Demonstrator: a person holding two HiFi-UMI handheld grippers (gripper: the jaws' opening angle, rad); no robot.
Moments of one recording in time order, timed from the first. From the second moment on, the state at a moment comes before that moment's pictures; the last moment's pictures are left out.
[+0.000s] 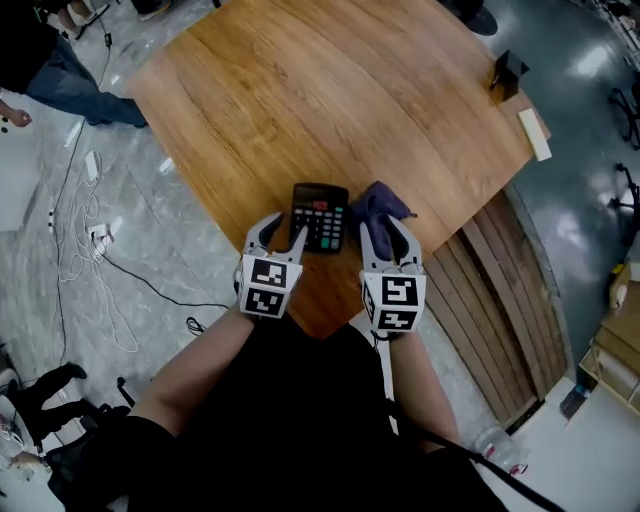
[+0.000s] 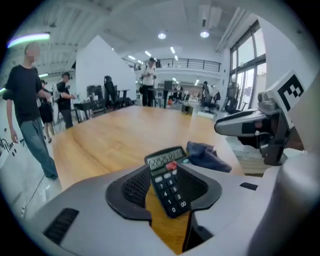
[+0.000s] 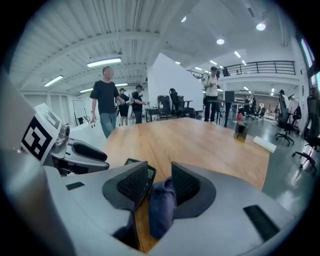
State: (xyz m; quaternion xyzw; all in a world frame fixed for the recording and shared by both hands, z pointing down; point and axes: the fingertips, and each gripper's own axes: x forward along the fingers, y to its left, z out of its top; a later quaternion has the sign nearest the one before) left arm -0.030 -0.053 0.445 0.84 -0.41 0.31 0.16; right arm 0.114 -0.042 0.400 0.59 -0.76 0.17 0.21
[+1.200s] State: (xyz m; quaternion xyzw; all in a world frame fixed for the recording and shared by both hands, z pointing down) left arm 0.008 -0.025 0.209 0.92 -0.40 0.02 0.03; right arm 0.039 -0.011 0.200 0.58 -0.81 -0.01 0.07
